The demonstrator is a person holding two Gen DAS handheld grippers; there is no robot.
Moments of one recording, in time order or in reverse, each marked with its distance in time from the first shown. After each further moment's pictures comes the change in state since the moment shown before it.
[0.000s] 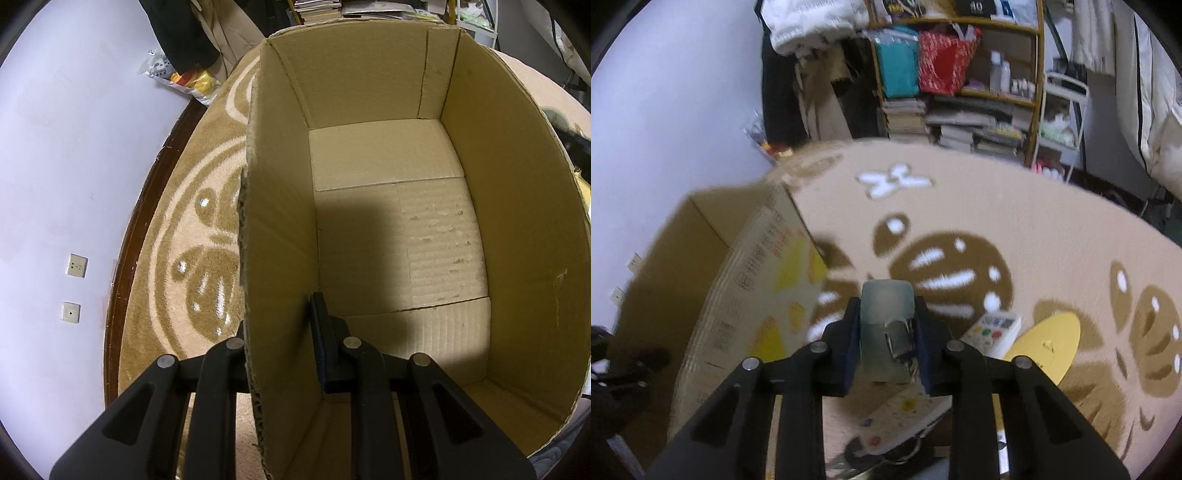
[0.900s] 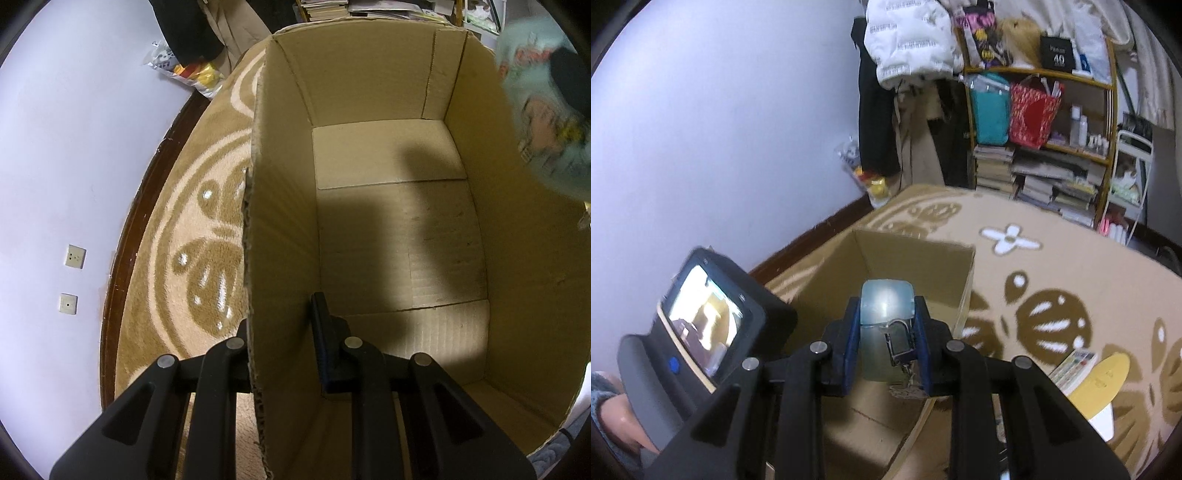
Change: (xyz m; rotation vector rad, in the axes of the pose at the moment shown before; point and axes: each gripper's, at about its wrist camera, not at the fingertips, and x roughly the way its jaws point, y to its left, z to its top) left arm 0.000 0.008 -0.002 -0.031 0.022 -0.015; right arm -0.057 0.104 0.004 -0.152 -0.094 0.251
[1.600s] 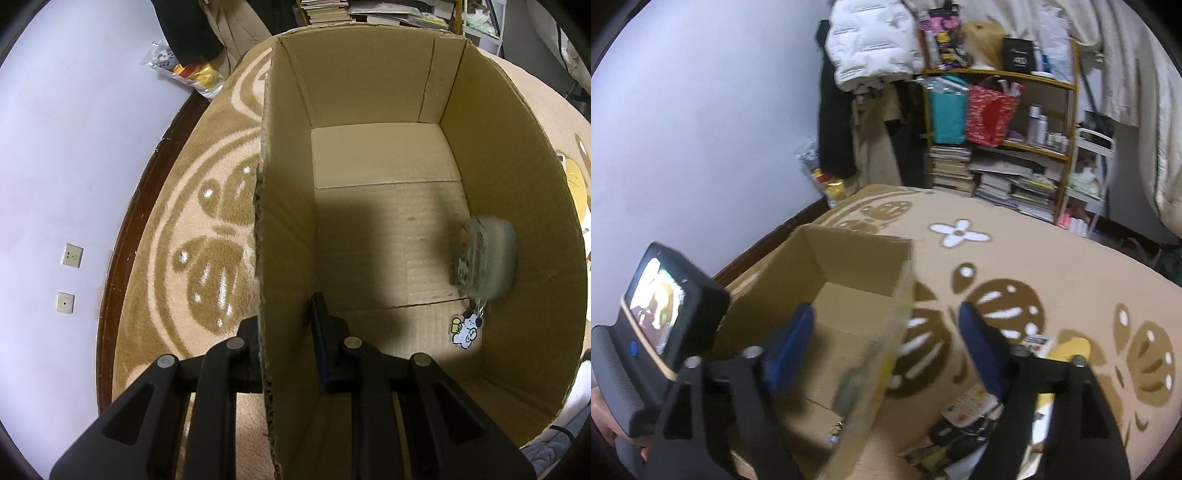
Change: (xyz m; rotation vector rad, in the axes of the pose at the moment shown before) left arm 0.000 0.005 -0.001 -0.006 -0.005 -0.015; right arm -0.026 -0.026 -0.006 0.043 -0.026 -0.184
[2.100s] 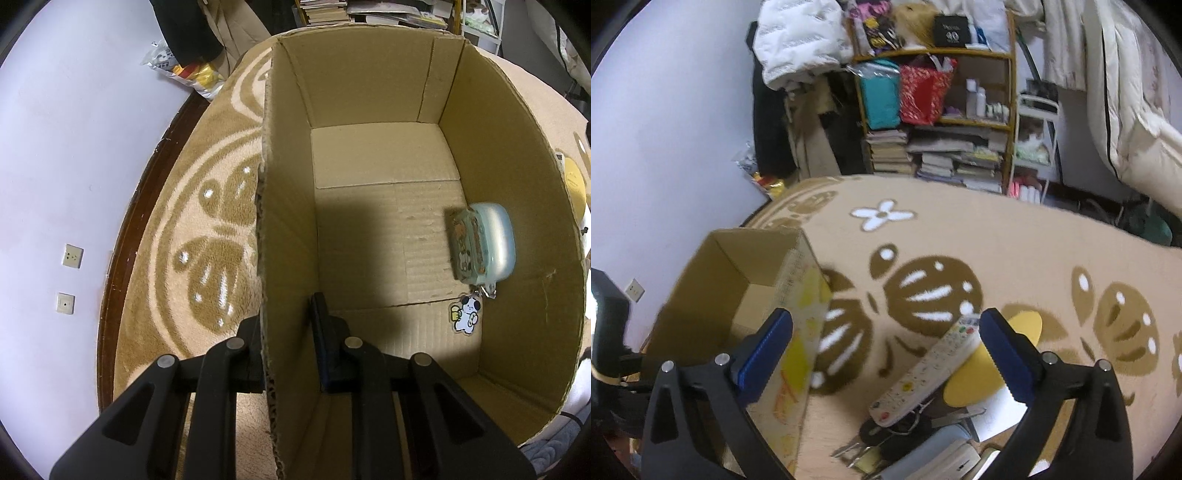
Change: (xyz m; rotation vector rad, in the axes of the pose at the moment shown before) left arm -0.002 -0.001 -0.001 0.006 0.003 0.002; right arm 0.020 -0.072 -0.010 0.140 0.057 -0.152
